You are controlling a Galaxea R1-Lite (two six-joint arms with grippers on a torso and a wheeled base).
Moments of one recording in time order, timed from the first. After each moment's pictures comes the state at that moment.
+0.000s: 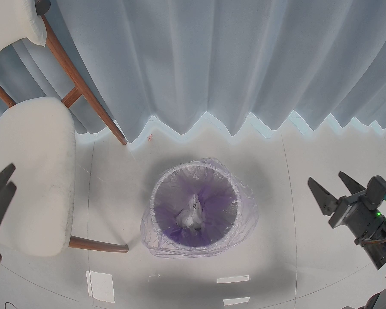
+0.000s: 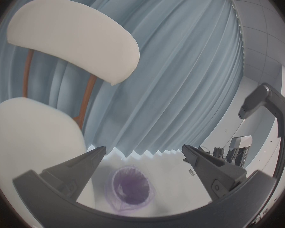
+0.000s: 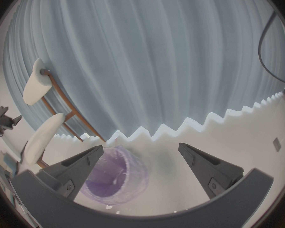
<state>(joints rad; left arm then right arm) 0.04 0.75 -0.22 -0.89 -0.64 -0.45 0.66 1.38 -0.15 -1.21 -0.40 0.17</state>
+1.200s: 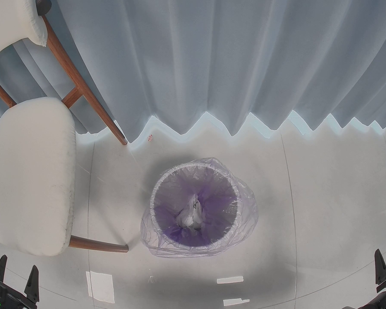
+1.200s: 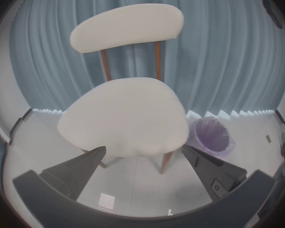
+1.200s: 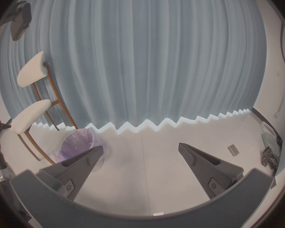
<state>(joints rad) 0.09 0.11 -0.02 -0.02 0.03 -0.02 0.02 0.03 -0.02 -0.03 -0.03 0.03</state>
